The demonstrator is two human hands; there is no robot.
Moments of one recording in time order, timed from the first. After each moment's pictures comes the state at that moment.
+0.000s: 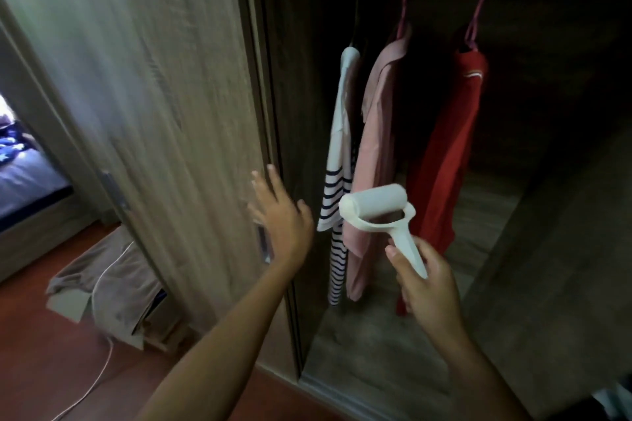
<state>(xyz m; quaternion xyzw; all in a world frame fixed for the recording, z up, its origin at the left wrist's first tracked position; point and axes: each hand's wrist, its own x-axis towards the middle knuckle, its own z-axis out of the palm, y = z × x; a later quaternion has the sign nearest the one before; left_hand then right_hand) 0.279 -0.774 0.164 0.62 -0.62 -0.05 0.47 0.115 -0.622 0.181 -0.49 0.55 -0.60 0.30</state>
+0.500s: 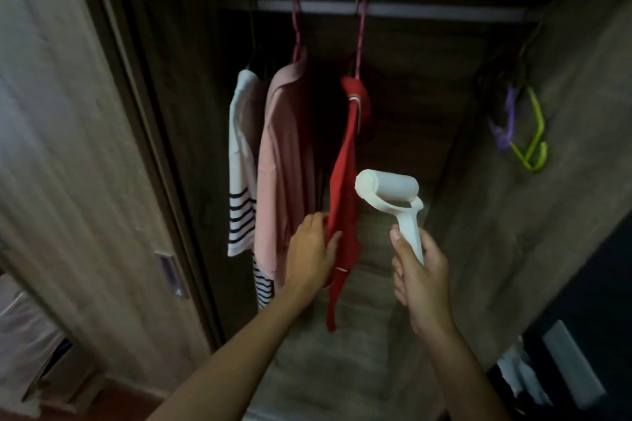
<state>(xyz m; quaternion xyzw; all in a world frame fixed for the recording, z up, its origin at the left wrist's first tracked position) 0.112 -0.730 0.165 0.43 -0.79 -0.14 0.41 -0.003 -0.599 0.221 -0.33 0.54 -0.70 0.32</state>
